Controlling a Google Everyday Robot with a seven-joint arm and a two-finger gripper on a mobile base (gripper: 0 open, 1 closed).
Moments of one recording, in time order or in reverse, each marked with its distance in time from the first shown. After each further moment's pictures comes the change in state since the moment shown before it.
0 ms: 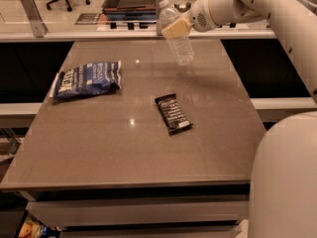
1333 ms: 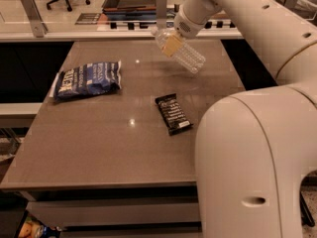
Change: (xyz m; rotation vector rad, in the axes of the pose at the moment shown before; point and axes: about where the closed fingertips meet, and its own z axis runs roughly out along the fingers) arm 0.053 0.004 0.032 0.048 0.485 -0.099
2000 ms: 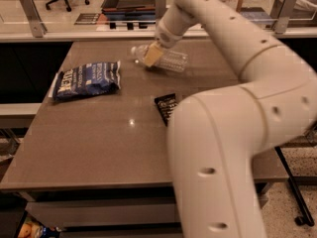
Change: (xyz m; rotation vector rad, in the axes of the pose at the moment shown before) arm -0.038 0.036 0.074 -0.156 -0.033 -0.017
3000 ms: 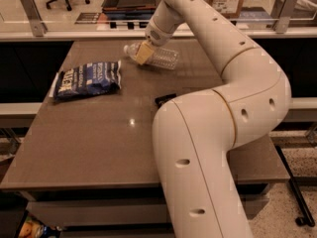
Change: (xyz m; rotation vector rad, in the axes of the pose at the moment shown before) arm -0.021 0.002 0.019 -0.047 0.012 0.006
